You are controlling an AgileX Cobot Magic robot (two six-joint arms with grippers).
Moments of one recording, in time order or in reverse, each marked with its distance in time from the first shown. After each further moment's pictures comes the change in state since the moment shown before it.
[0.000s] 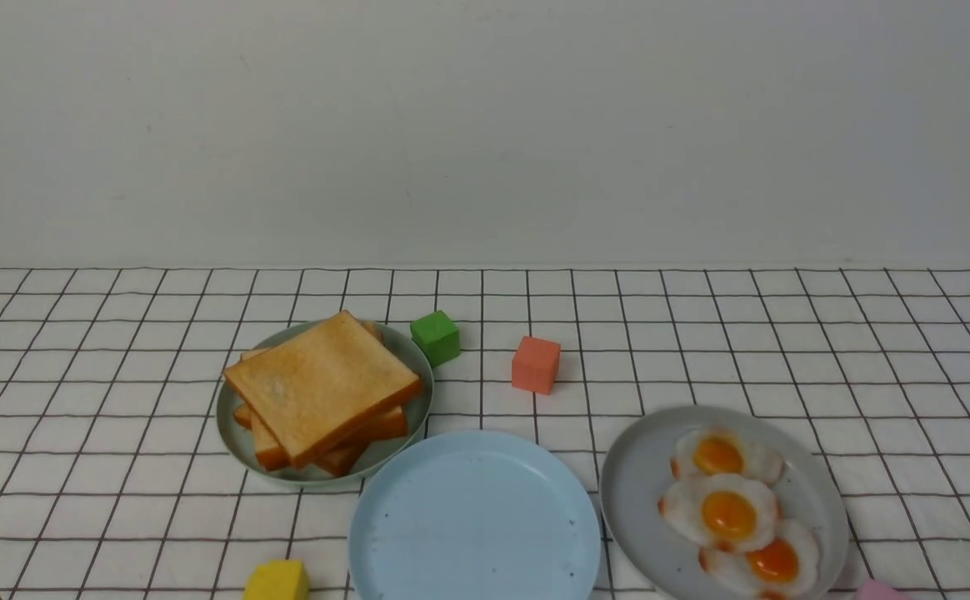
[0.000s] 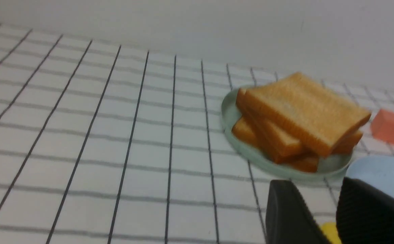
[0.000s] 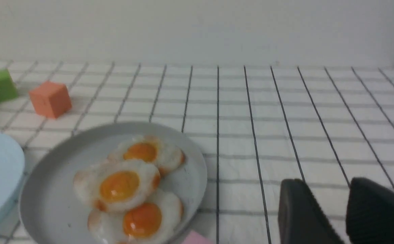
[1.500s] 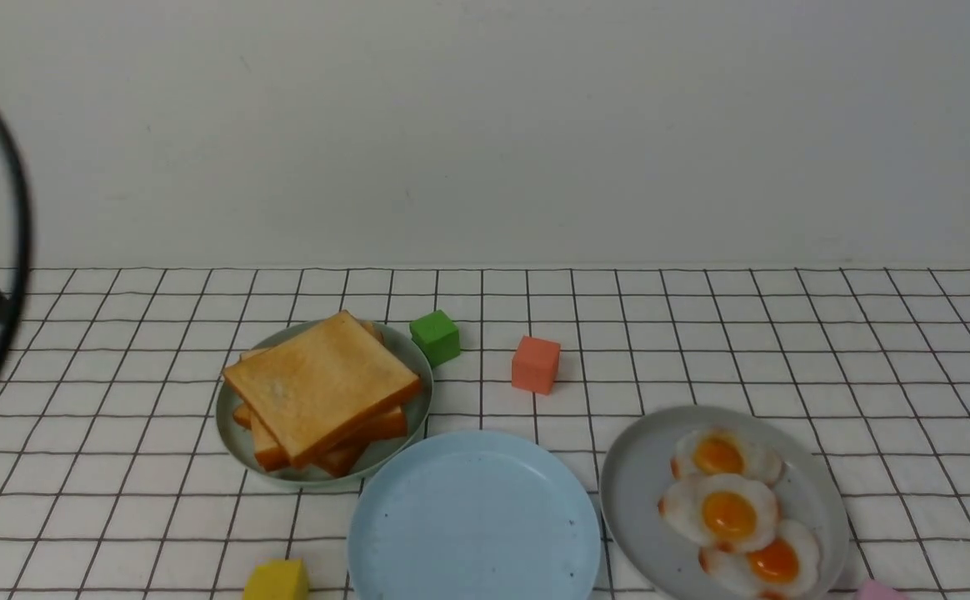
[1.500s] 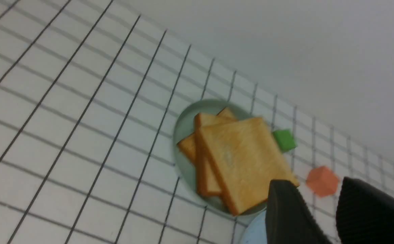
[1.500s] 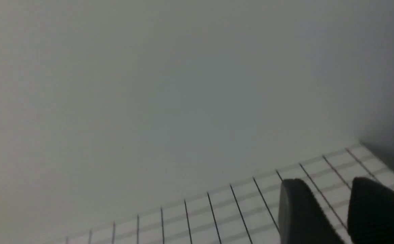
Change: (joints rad) right arm 0.001 0.686 -0.763 -0.337 0.232 0.636; left arm 0.000 0.877 -0.859 -0.078 0.475 -0.343
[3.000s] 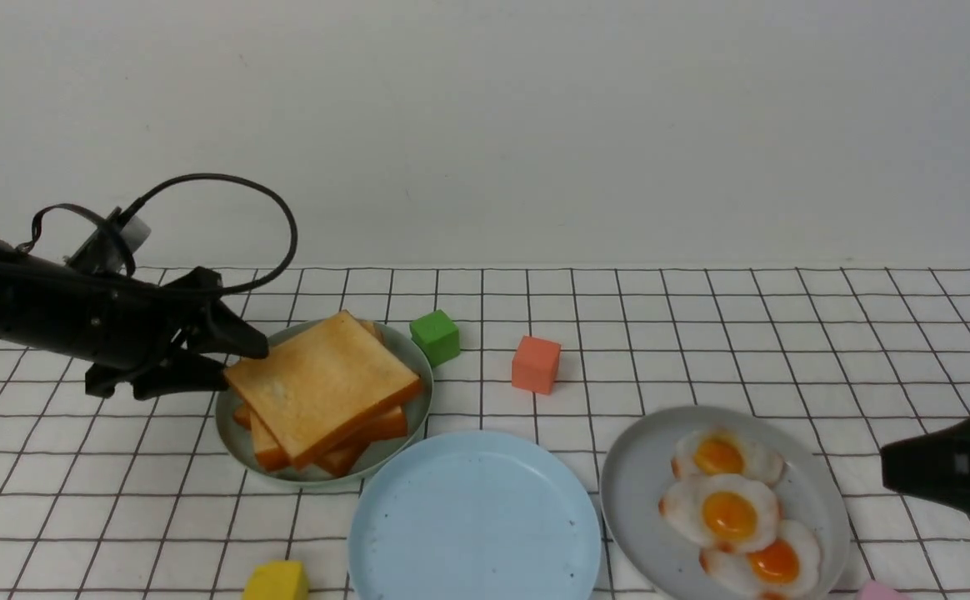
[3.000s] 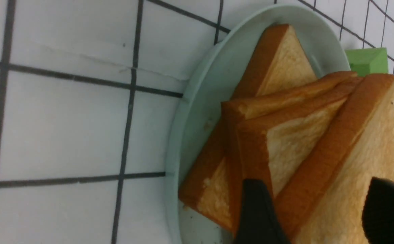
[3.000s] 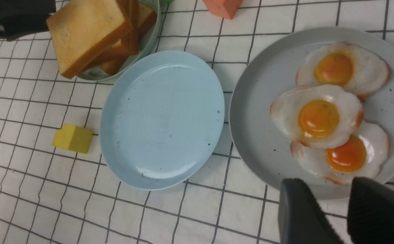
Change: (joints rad) right arm 0.002 0.221 0.016 1.124 0.401 -1.079; left arm 0.314 1.092 -0.409 -1.062 0.191 1.289
